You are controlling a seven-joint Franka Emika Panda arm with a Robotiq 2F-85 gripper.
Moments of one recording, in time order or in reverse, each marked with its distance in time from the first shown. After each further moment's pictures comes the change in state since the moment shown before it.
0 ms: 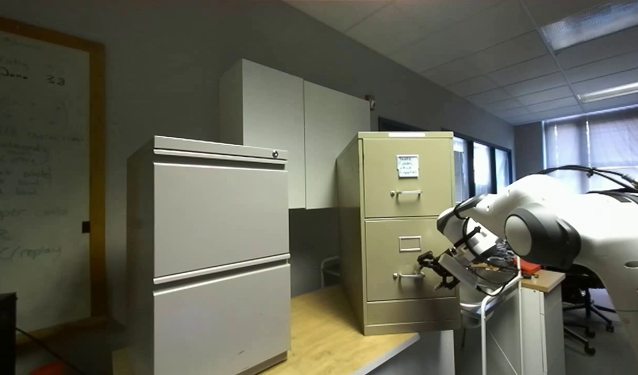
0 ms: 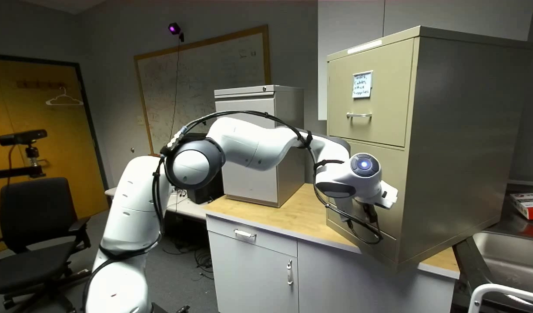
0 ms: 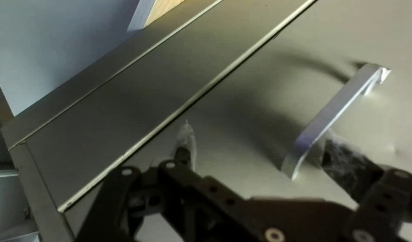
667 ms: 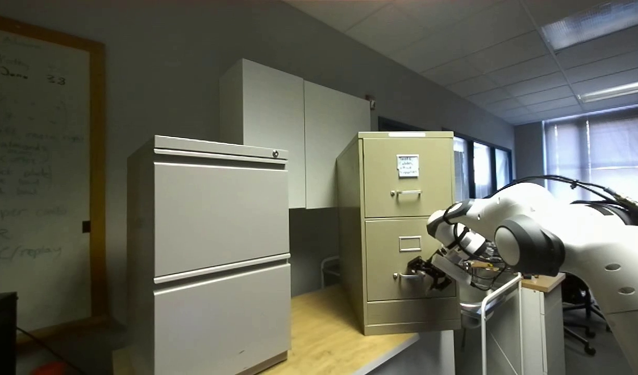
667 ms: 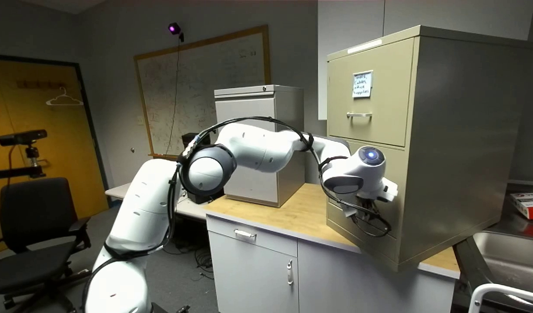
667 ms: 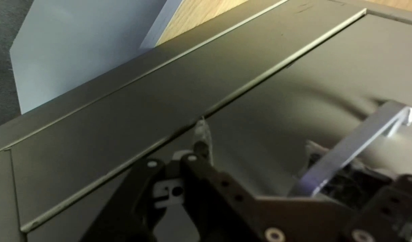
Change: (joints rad) arm -0.011 0.098 0.019 0.152 -0.196 -0.120 0.107
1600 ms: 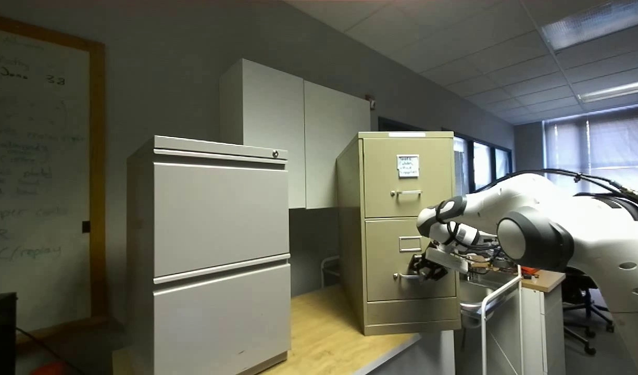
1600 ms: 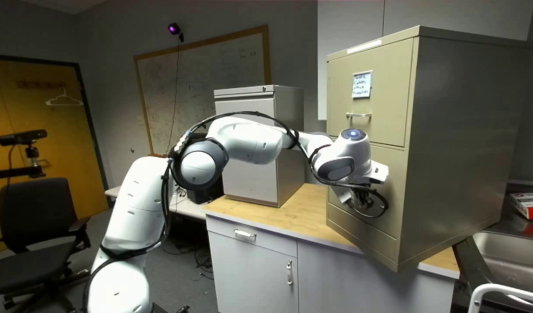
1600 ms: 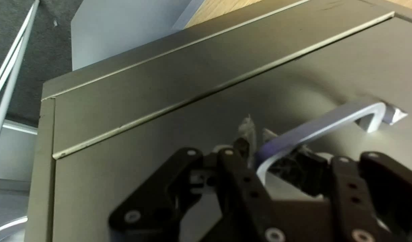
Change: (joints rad) arm 0.053 -0.072 0.002 -0.029 -0.310 0.077 0.164
